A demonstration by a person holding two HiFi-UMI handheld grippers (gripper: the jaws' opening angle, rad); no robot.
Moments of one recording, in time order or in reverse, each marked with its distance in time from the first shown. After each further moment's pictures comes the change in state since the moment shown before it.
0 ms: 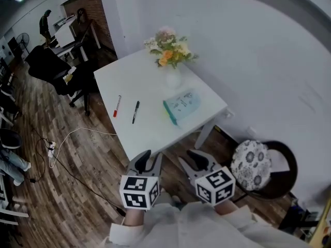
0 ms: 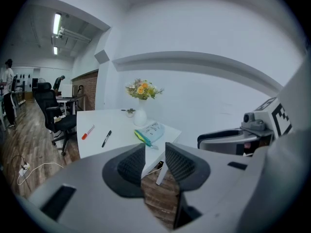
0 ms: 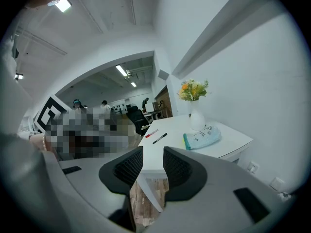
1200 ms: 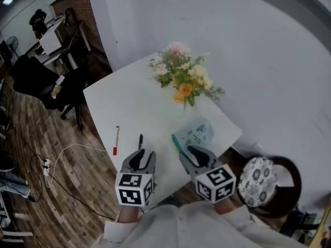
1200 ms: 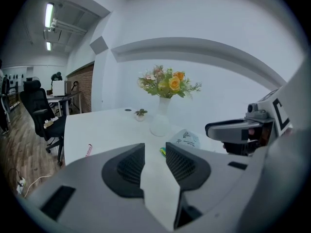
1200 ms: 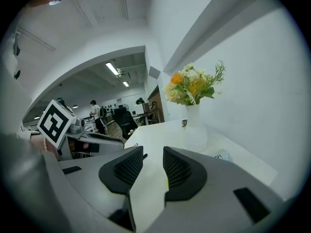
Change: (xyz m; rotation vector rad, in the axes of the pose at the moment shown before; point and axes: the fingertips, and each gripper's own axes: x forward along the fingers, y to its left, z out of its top) left arm 0.137 0.141 0.066 0.019 0.068 -0.032; right arm 0.163 -0.081 0.085 0.009 -0.014 -0.089
